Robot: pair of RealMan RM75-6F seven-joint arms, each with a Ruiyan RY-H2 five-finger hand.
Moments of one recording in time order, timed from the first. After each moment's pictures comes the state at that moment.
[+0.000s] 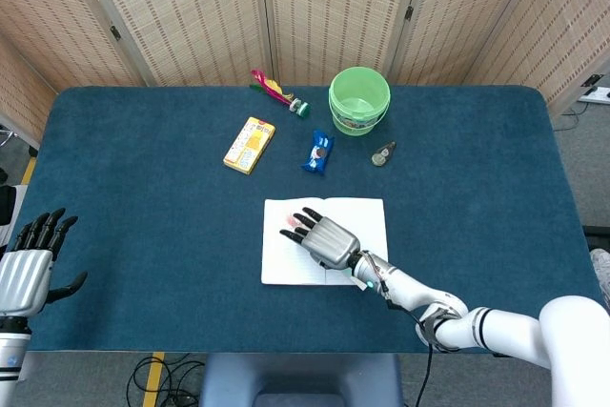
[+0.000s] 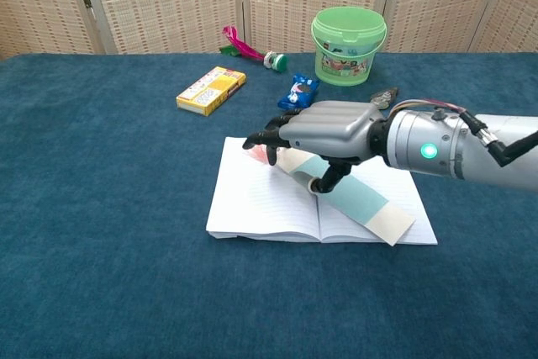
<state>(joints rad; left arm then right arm) -0.24 -1.07 -0.02 -1.72 1.35 1.45 0.18 0.89 -1.62 0.16 -1.32 -1.49 0.65 -0.26</state>
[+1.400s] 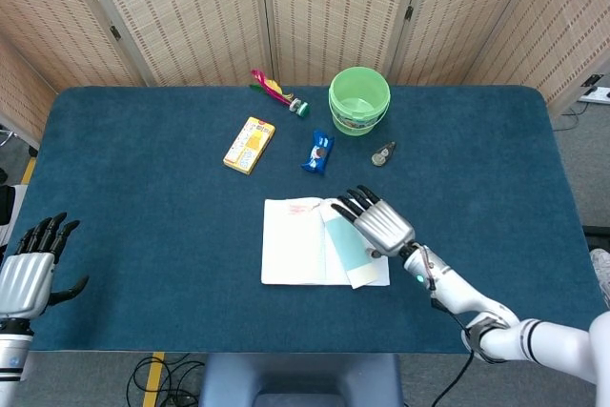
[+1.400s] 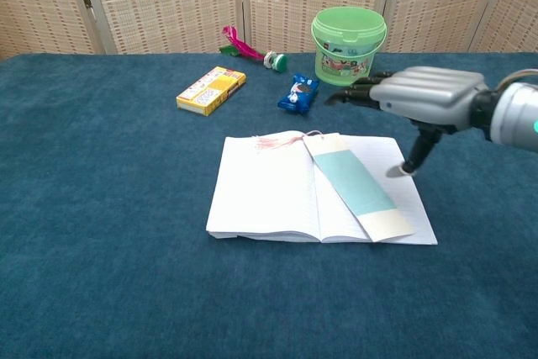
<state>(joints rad) -0.20 -1.09 -0.05 -1.70 1.36 1.40 0.17 0.76 -1.43 0.04 -1.39 -1.44 0.90 -0.24</state>
